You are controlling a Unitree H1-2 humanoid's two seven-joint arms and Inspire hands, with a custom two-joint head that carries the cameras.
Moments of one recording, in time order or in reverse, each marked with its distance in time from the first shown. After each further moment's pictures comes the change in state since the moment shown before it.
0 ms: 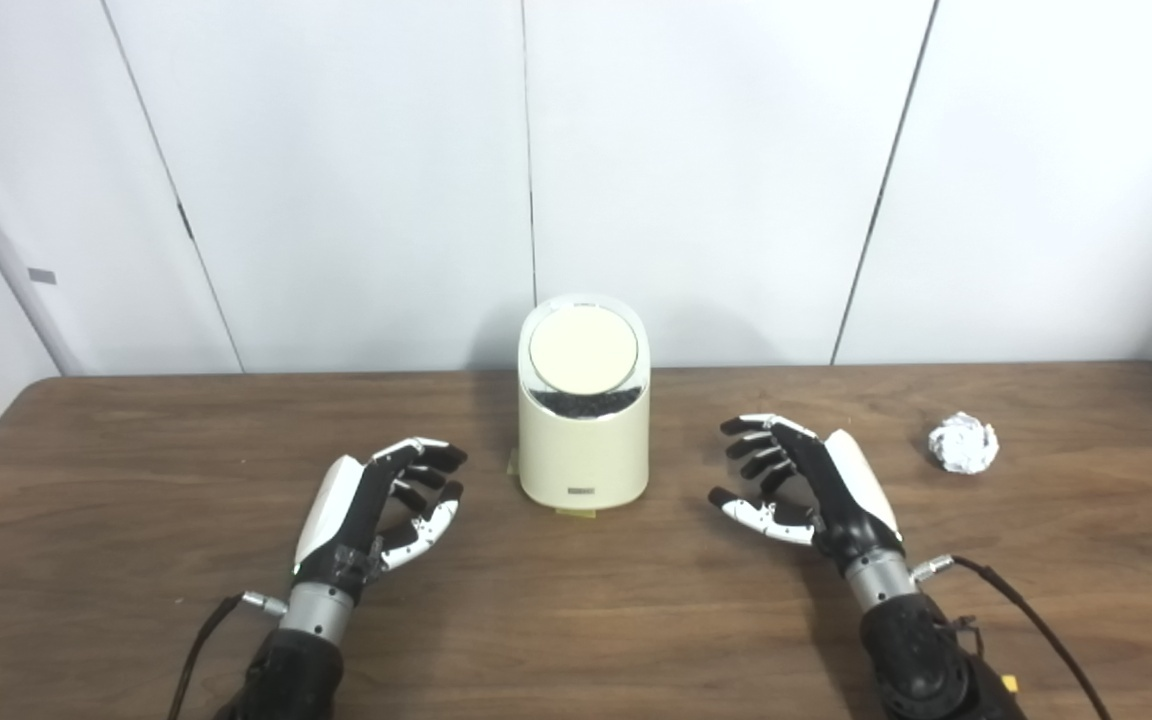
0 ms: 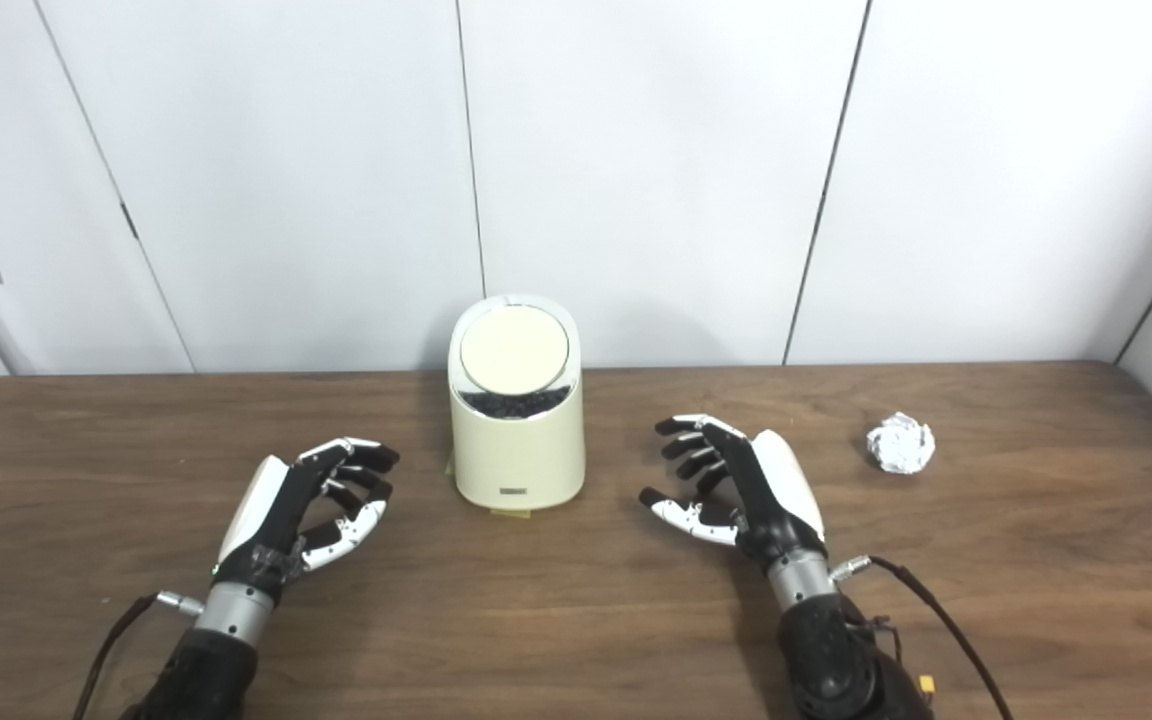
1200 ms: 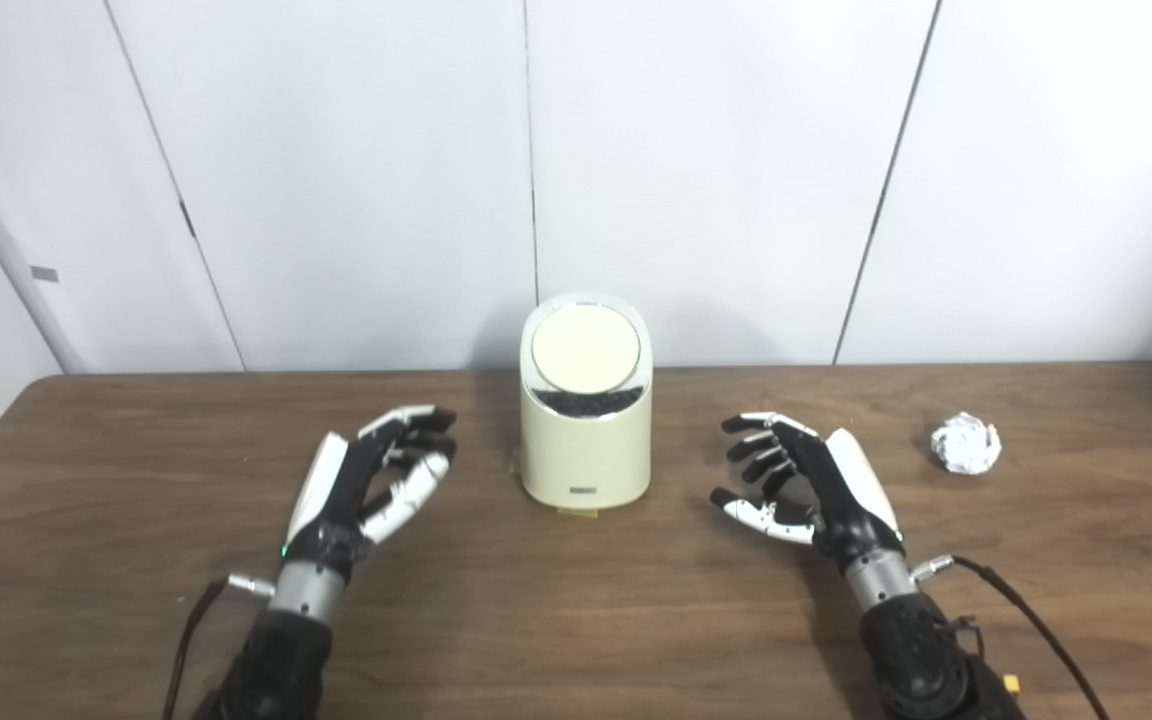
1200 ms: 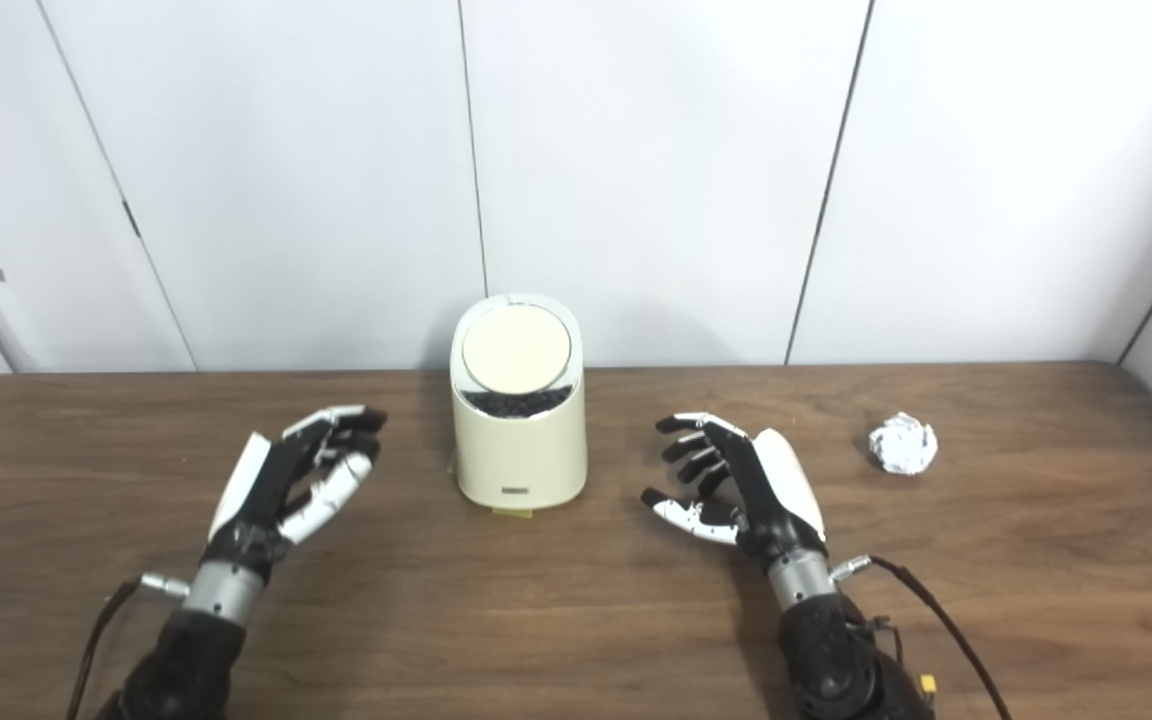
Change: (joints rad) left arm -0.061 -0.005 0.053 -0.106 -0.130 0.055 -0.073; right arm -0.004 0.001 0.002 0.014 0.006 -0.016 -0.012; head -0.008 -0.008
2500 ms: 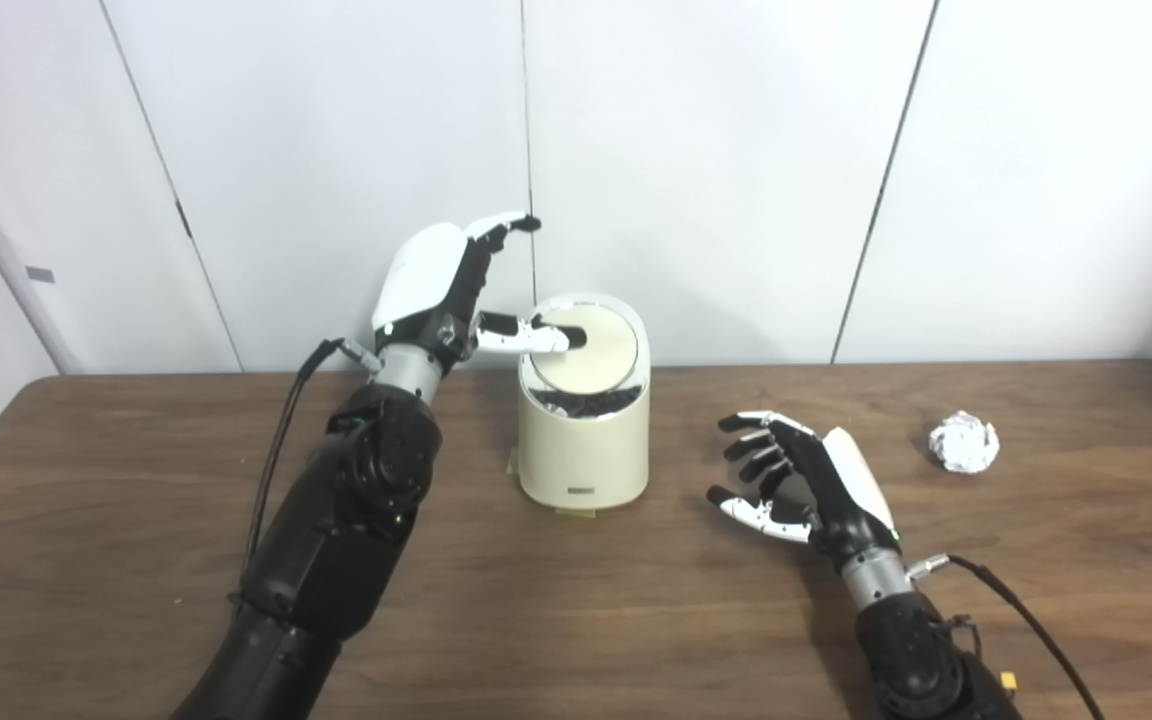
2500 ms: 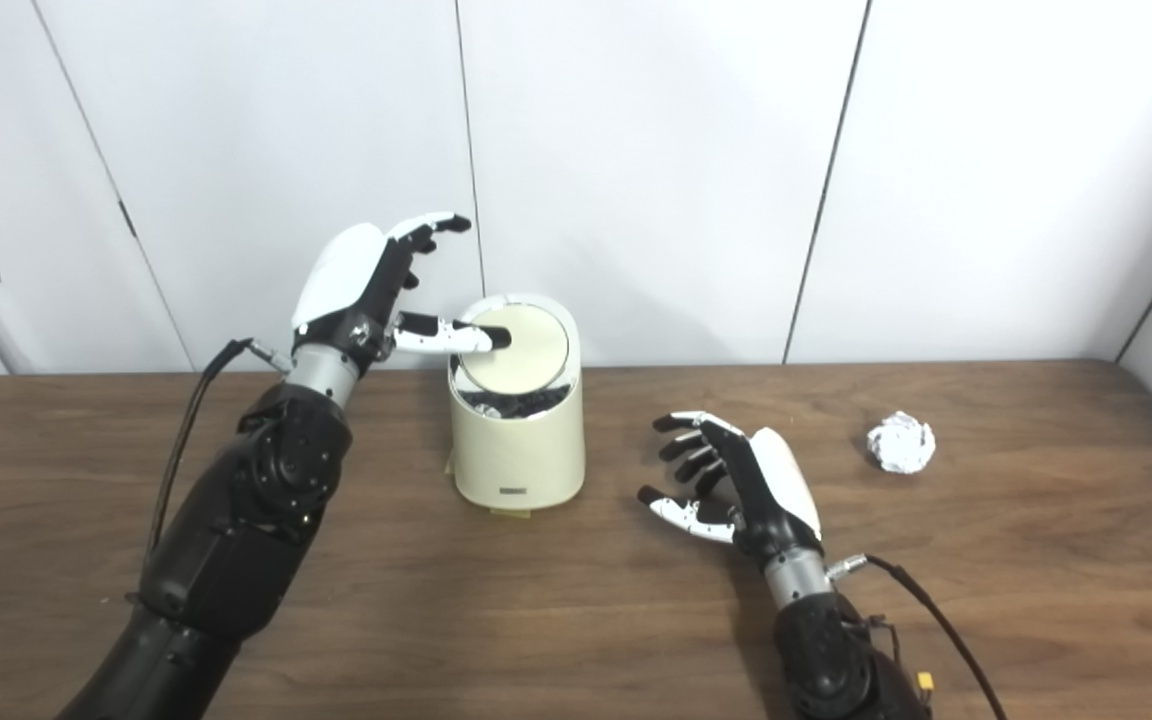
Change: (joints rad) left arm -0.378 -0.019 -0.213 0.073 0.372 0.324 0.005; right arm -0.007 0.002 0.003 0.013 -0.001 -0.006 -0.011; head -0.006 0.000
